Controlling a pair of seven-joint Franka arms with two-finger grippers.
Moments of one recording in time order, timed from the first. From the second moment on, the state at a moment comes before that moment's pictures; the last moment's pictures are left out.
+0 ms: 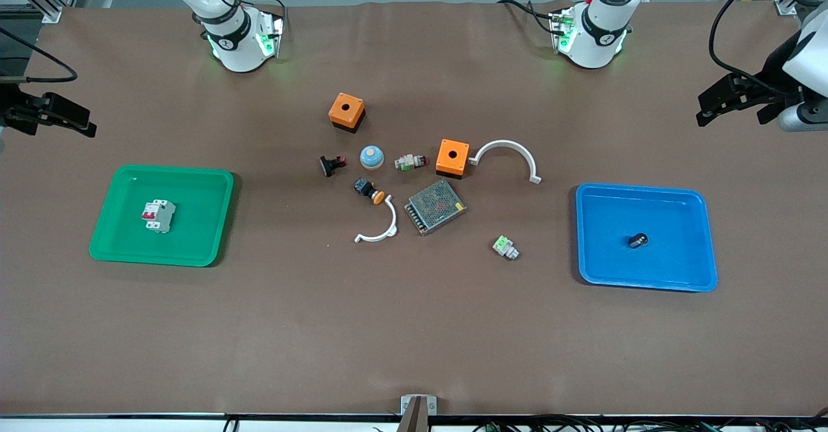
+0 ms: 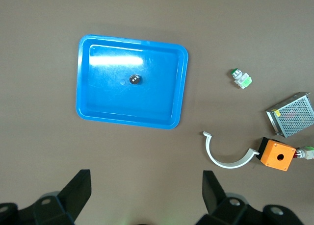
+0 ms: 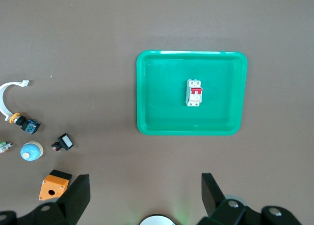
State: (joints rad) left arm 0.07 -0.03 -0.16 -1.53 0.00 1.49 -0.12; right arm 0.00 0.06 -0.02 -1.42 -0.01 1.38 0.02
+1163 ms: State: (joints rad) left arm 0.19 0.40 -0.15 -1.66 0.06 1.96 -0.12; right arm -0.02 0.07 -0.03 -1.43 -0.01 1.39 0.02
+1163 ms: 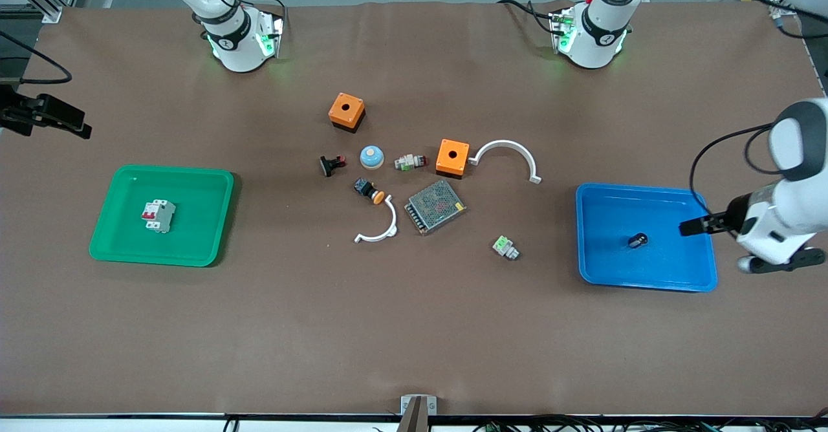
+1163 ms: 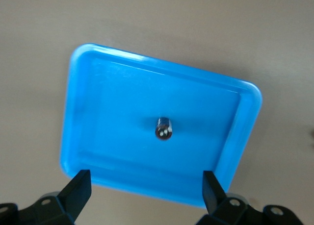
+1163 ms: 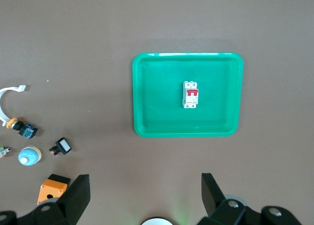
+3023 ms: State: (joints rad) left arm 0.19 0.64 -0.15 -1.74 0.07 2.16 -0.12; right arm -0.25 0.38 -0.03 -2.10 -0.02 2.37 -0.27
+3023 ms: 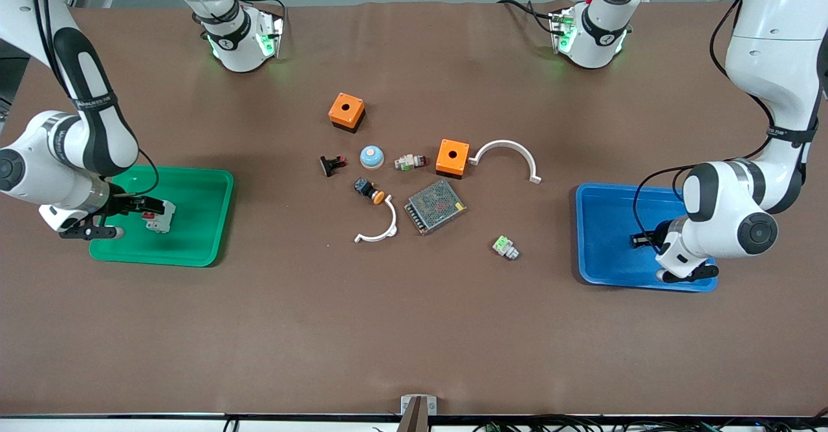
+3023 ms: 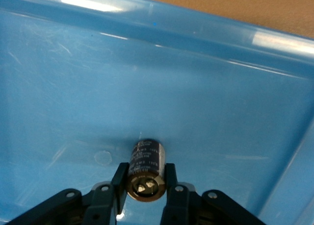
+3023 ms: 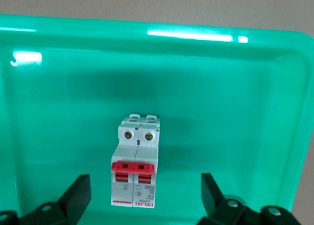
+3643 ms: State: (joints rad) left arm 0.19 0.47 -0.30 -1.70 0.07 2.01 -0.14; right arm -0.24 0.41 -0.02 -2.11 -0.01 2.42 -0.27
